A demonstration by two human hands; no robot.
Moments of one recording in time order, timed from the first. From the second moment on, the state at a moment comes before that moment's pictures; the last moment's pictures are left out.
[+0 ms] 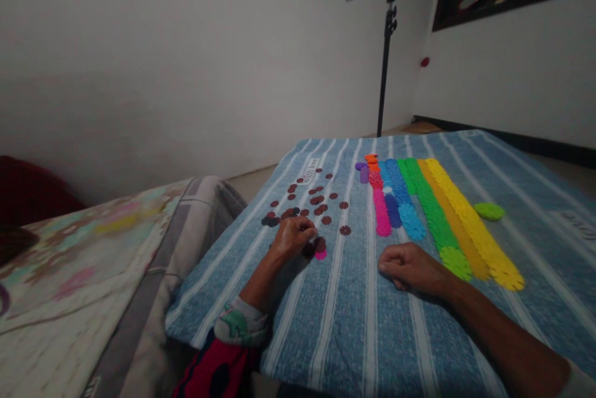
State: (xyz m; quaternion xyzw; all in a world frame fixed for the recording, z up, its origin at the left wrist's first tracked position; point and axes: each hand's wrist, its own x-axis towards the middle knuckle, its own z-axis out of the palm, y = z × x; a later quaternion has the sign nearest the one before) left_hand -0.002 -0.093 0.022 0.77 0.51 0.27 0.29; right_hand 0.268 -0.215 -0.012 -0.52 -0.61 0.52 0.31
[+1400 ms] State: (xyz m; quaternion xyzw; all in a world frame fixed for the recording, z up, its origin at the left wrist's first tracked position) left_hand -0.011 -0.119 0.008 0.86 0.44 0.15 0.22; right_hand 0.269 -0.217 -0.014 -0.54 -0.61 0.50 0.29
